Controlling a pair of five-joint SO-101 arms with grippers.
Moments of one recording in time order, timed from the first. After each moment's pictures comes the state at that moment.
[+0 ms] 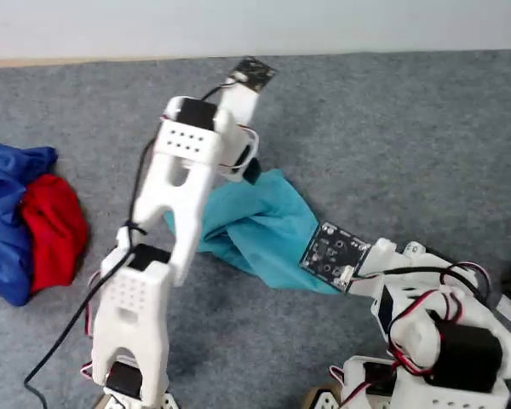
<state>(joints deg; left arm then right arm) 15.2 41.9 -45.8 91.5 -7.3 4.4 -62.5 22.9 100.5 69.0</state>
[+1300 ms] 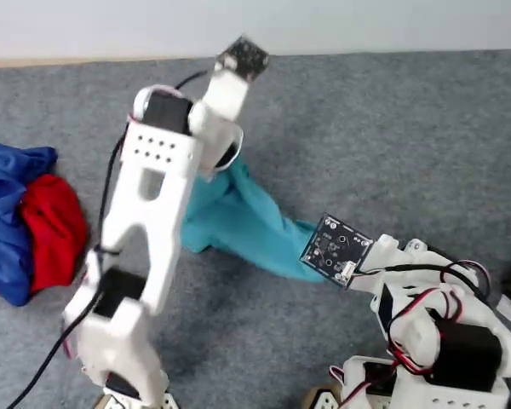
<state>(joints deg) 13.8 13.7 -25.4 99.1 -14.1 4.4 -62.4 22.9 99.3 68.8</state>
